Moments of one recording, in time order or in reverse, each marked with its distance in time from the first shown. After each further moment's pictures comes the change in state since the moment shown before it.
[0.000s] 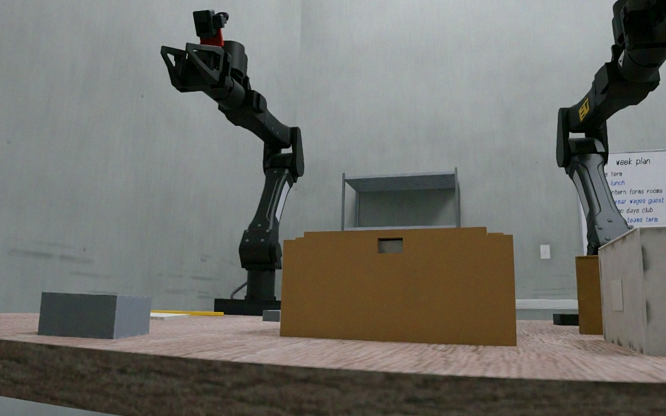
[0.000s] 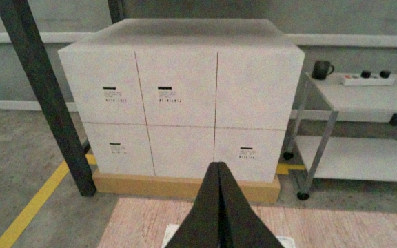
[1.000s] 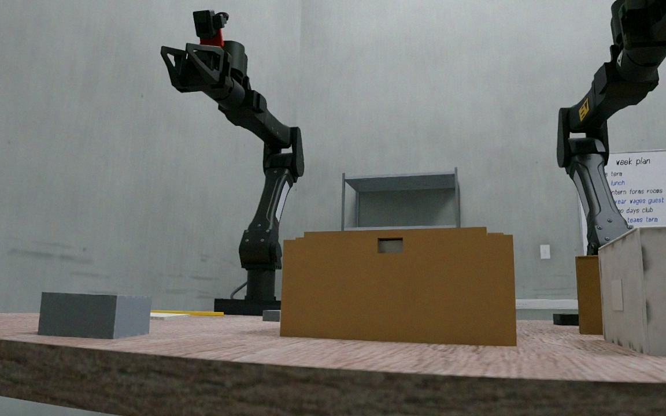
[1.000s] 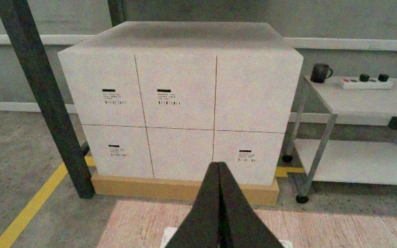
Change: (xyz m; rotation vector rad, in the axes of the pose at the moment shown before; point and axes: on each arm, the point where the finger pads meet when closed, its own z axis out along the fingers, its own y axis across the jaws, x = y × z) left arm -0.002 -0.002 0.001 -0.001 -0.007 -0.004; right arm 0.001 0.000 0.000 0.000 0.002 0.000
